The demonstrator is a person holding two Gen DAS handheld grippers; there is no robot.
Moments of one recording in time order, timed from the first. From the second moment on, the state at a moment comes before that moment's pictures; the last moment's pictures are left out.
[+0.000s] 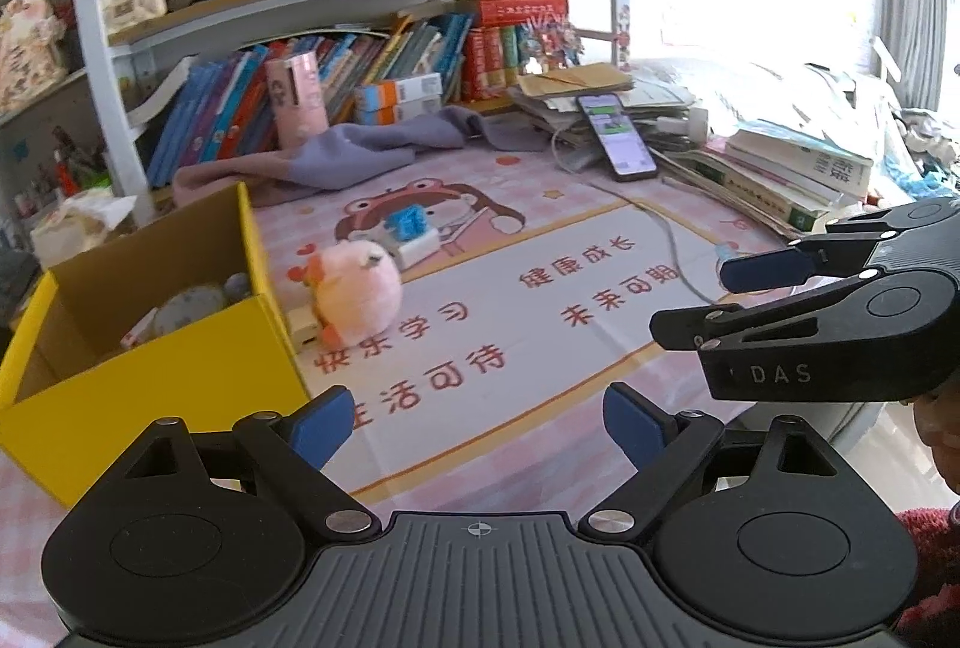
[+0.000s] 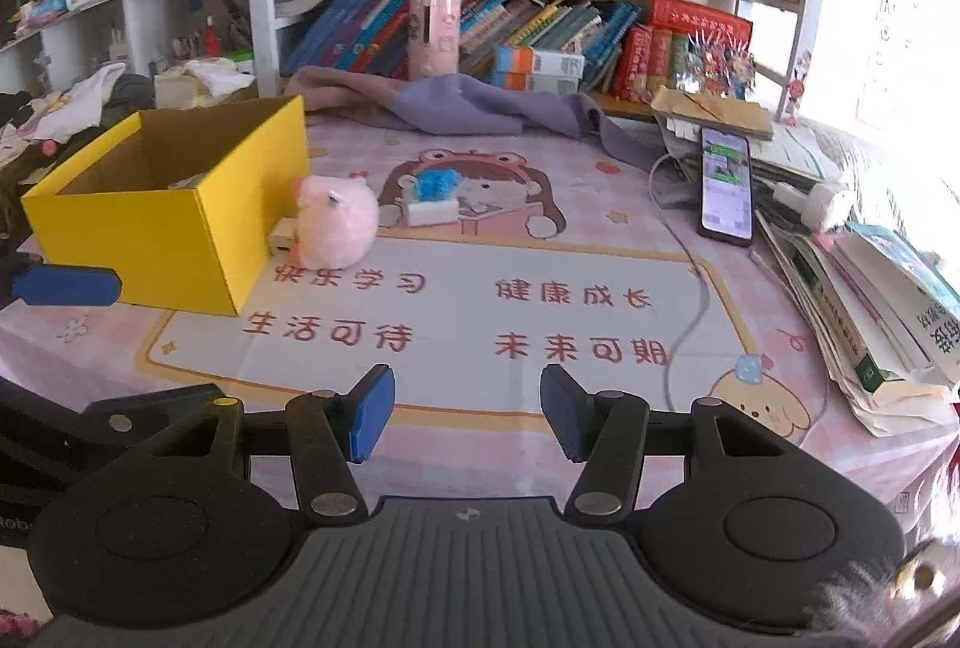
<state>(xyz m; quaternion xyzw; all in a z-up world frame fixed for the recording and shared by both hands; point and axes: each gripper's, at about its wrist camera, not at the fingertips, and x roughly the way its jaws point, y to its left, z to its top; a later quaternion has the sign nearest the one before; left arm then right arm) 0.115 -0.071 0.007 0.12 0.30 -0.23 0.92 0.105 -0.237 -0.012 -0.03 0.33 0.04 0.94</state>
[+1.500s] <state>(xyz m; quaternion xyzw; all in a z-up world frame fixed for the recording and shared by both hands) 0.266 -0.158 0.002 0.10 0.34 -0.08 0.93 0.304 -0.331 -0.022 -0.04 0.35 0.16 0.92</state>
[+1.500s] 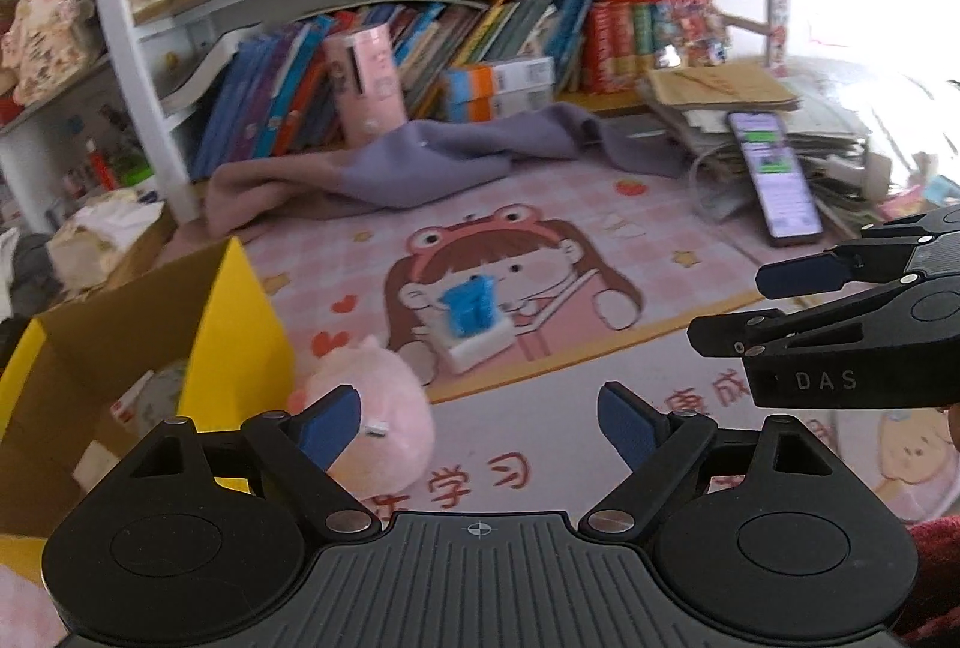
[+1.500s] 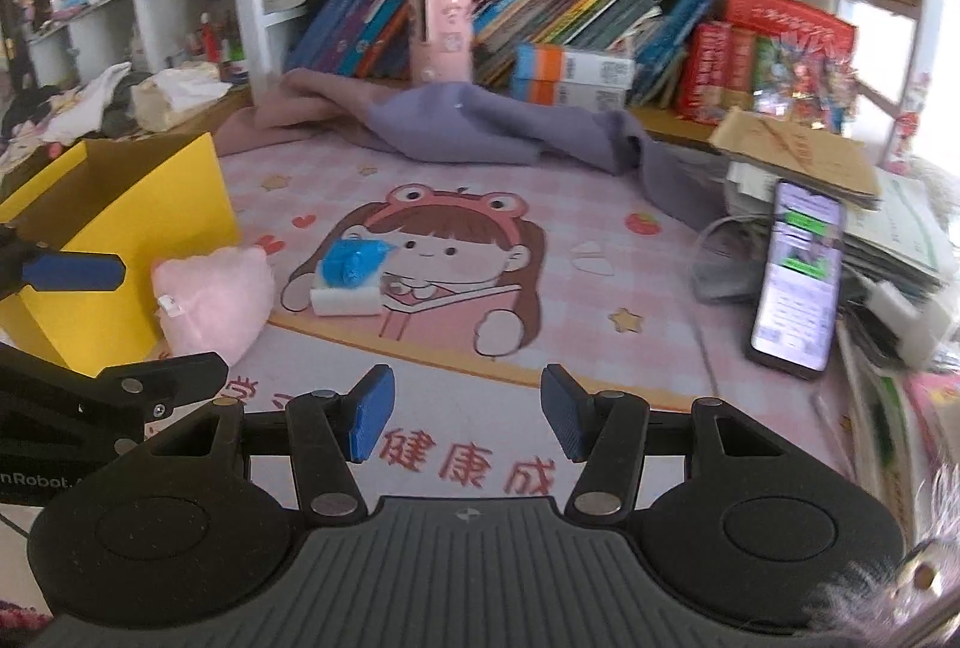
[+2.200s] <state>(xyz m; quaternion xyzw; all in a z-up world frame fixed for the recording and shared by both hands) 0.322 -0.154 -0.029 0.14 0.40 0.04 0.90 0.411 -0.270 -0.059 -0.05 0.38 0.27 0.88</state>
